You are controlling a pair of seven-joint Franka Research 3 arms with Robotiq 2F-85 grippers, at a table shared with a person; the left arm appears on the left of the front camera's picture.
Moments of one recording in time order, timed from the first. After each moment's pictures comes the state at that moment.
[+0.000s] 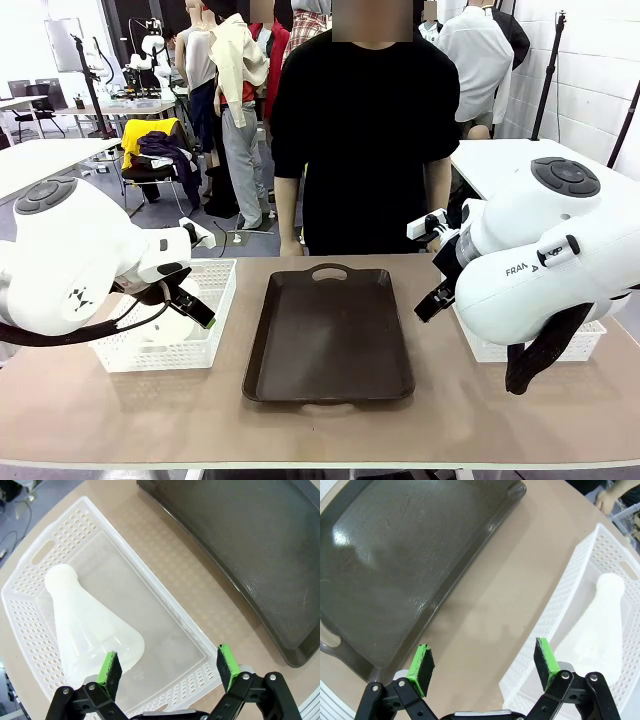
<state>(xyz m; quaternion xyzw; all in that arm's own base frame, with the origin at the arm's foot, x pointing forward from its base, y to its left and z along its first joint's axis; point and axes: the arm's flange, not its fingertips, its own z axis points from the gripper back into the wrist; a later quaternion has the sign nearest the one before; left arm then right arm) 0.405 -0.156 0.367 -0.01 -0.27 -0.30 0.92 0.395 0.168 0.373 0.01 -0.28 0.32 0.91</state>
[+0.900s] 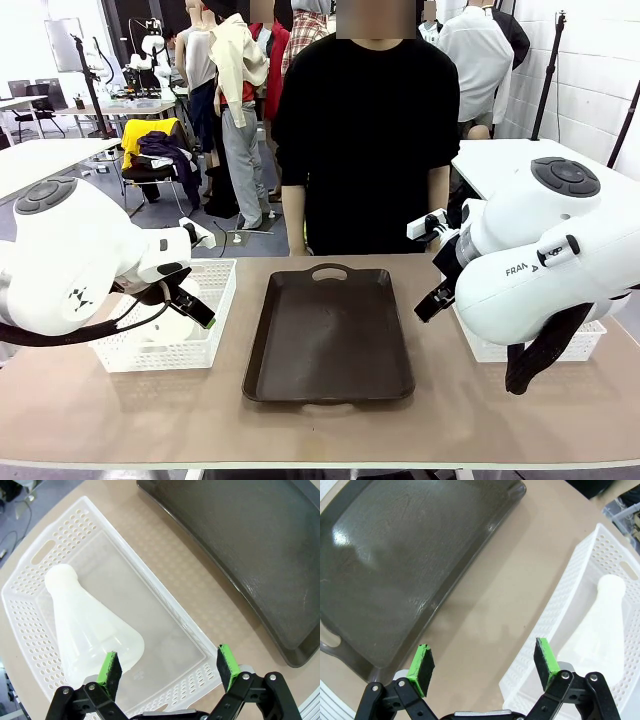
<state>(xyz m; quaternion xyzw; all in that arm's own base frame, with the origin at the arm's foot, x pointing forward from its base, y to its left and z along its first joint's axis) 0.405 -0.156 0.367 -0.01 -0.27 -0.30 0.92 0.395 0.168 0.373 0.01 -0.28 0.32 0.91</state>
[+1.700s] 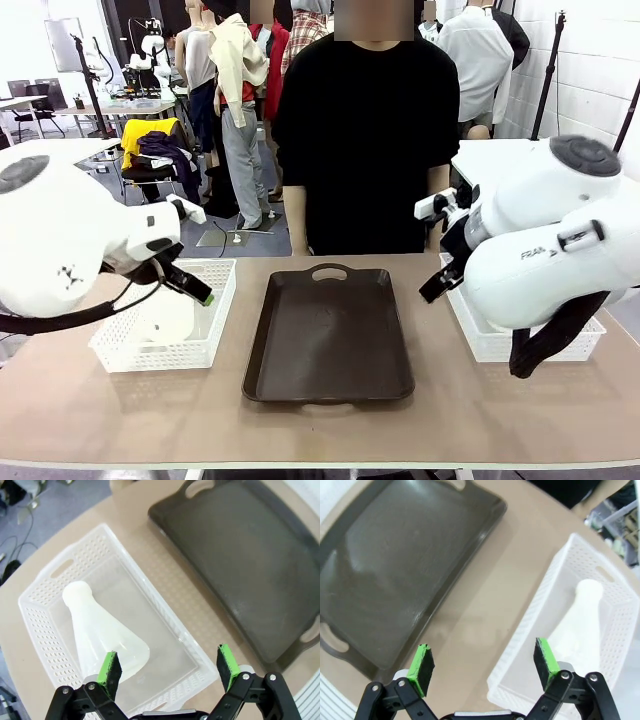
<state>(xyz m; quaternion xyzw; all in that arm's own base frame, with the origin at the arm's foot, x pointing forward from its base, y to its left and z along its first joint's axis) 0.405 -0.146 0.417 -0.06 -0.31 -0.27 0.91 0.391 0.156 0.419 0.01 -0.31 0.30 0.90</state>
